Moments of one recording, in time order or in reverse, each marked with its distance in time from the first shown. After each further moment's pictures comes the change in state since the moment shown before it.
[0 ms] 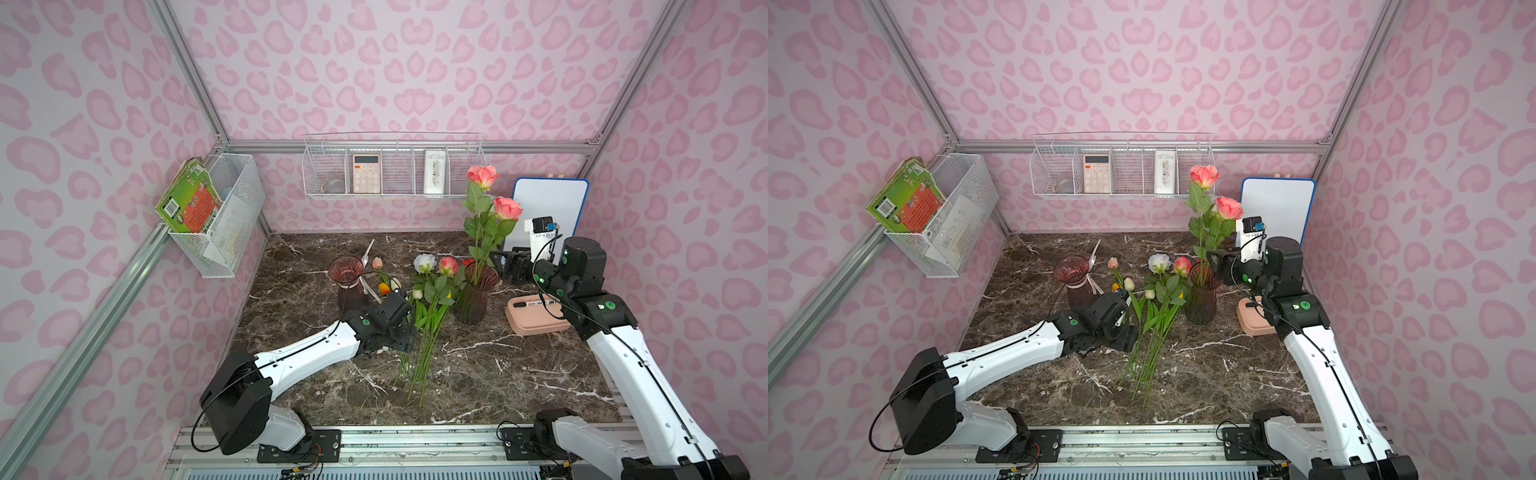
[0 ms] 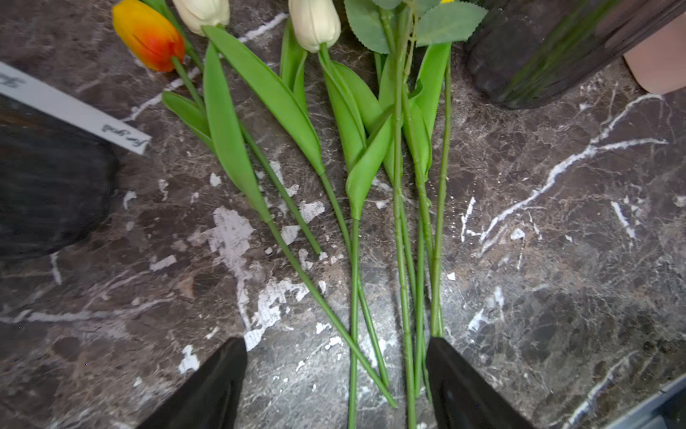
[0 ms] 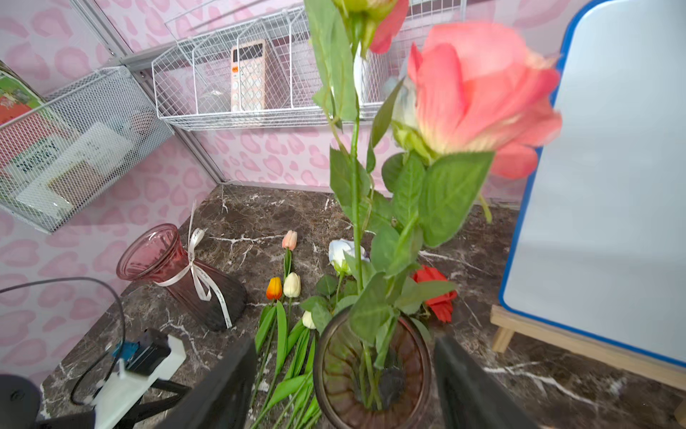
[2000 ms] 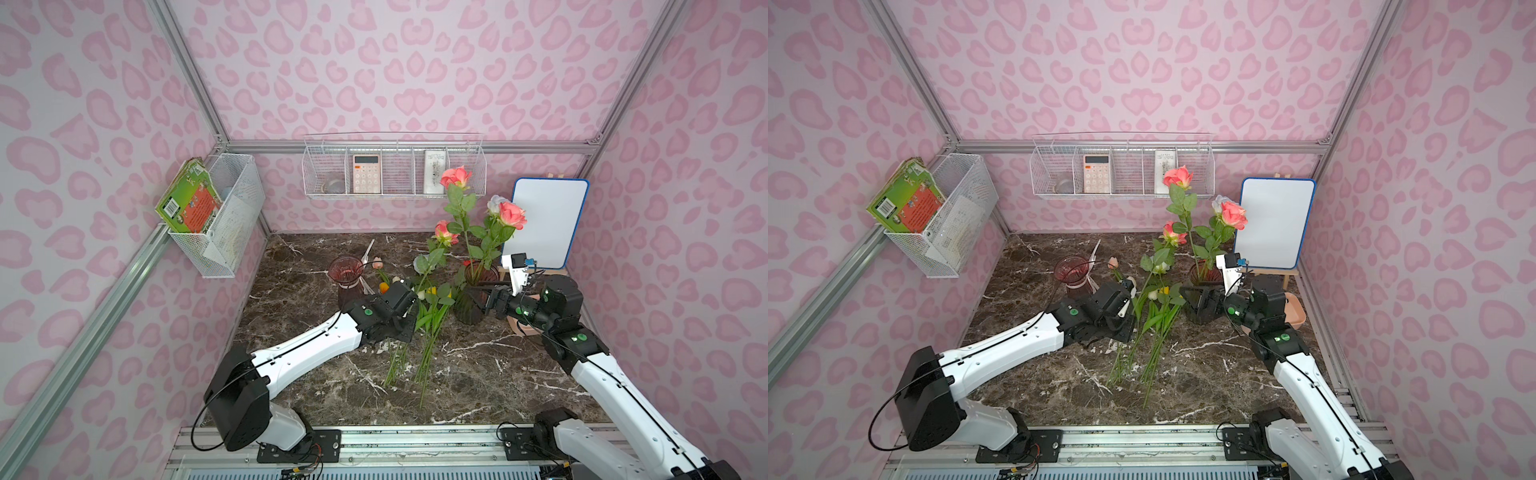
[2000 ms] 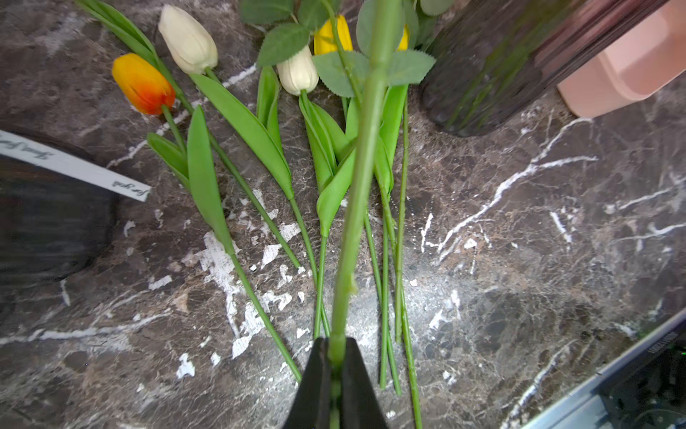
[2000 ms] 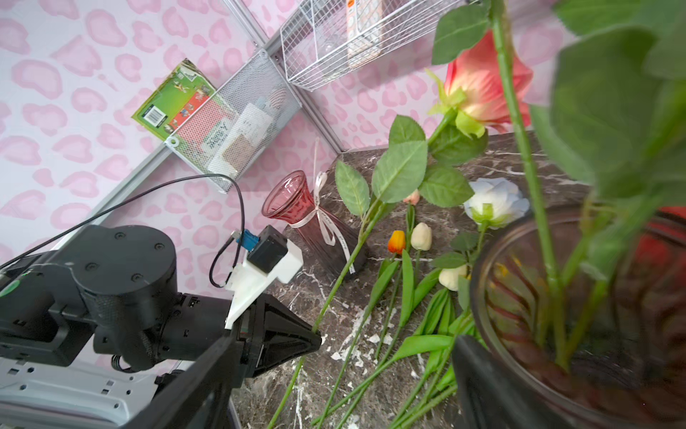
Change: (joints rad) left arm -0.013 -0.036 0.117 -0.080 0.007 0.003; right arm 0.104 -0.101 -0.415 0.446 -0.339 0.315
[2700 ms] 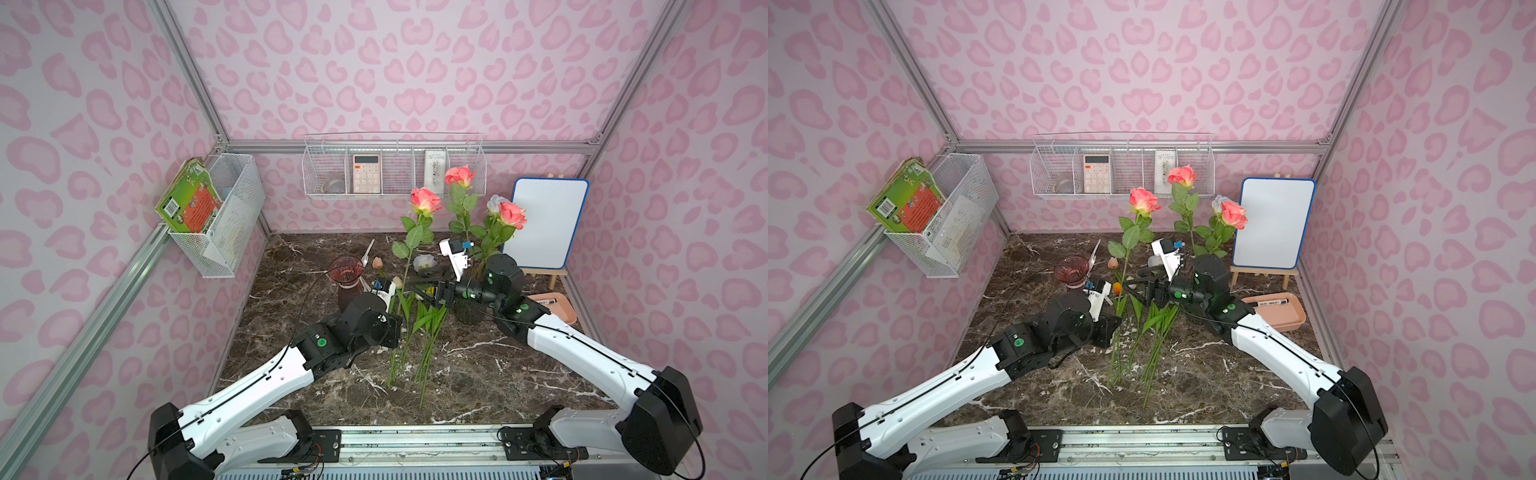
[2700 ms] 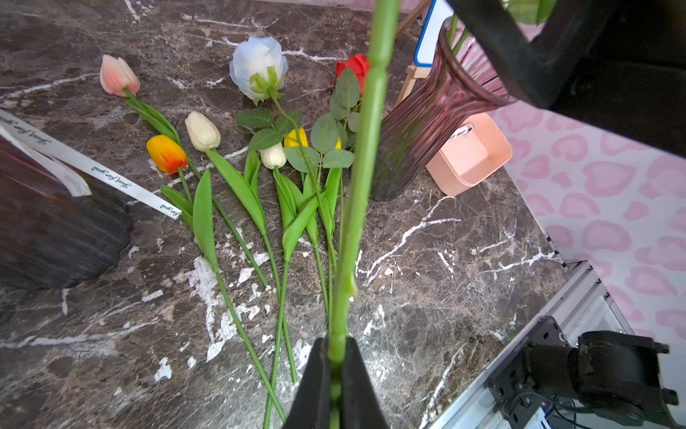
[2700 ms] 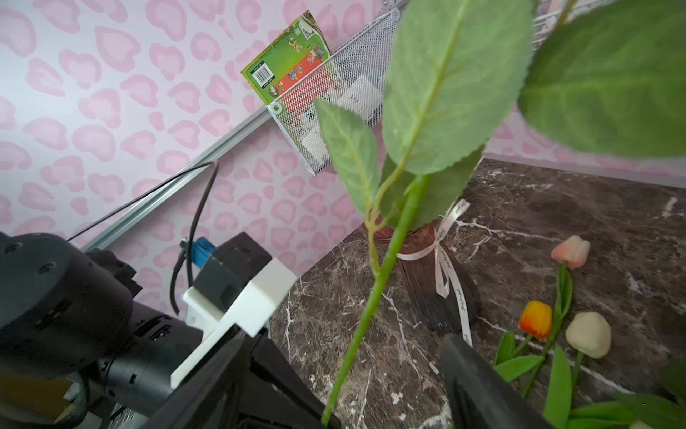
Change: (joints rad) left arm -0.029 -0.361 -0.168 0.136 0.001 -0.074; right arm 0.340 0.394 0.268 0.264 0.037 0.000
